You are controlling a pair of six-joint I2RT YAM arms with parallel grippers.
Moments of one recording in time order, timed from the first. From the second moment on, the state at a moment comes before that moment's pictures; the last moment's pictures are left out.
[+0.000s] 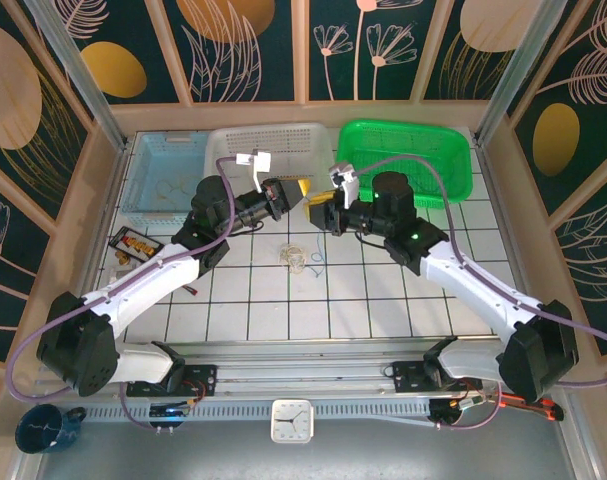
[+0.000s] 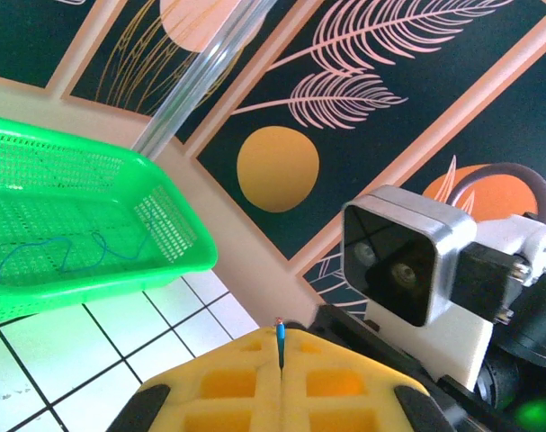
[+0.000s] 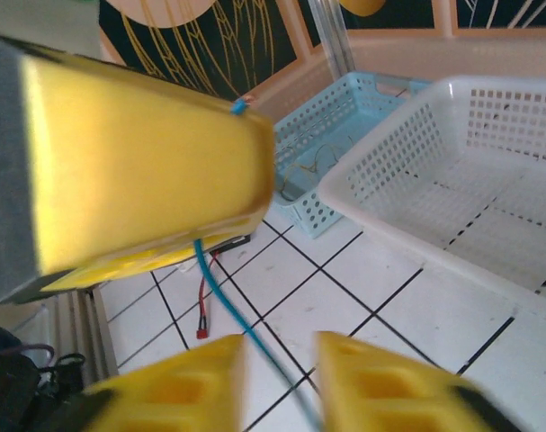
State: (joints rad) left arm -0.61 1.33 0.92 0.47 0.49 -0.77; right arm 0.62 1.24 0.96 0.02 -0.51 0.24
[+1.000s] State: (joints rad) left arm -0.61 1.14 0.87 0.41 0.26 -0.73; right arm 0.33 1.42 1.35 0.05 -0.01 0.27
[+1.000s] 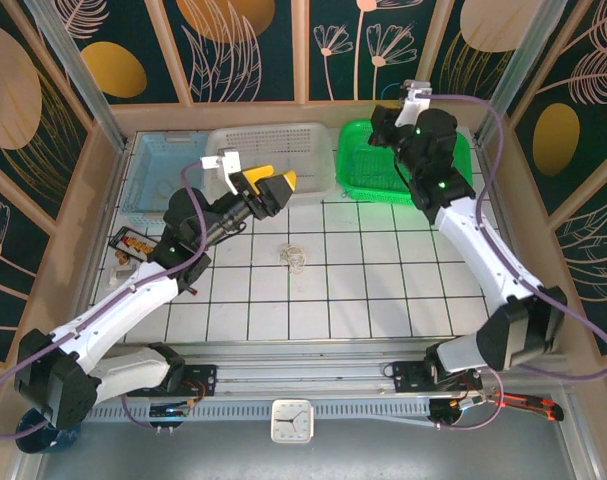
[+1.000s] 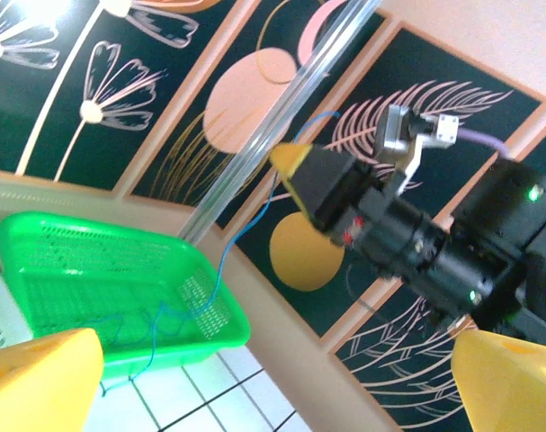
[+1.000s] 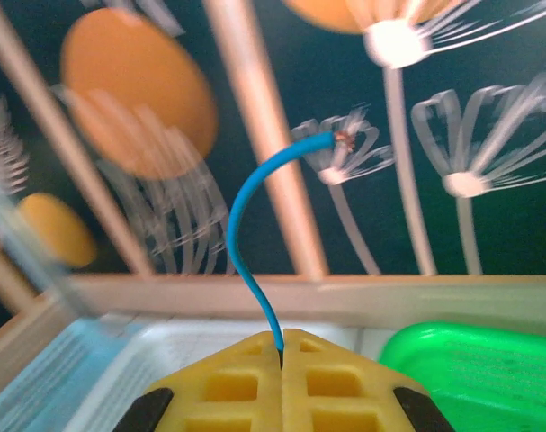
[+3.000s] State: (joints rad) left arm -0.61 1.21 0.45 0.46 0.02 -0.79; right arm 0.62 1.36 0.71 0.19 -0.10 0.50
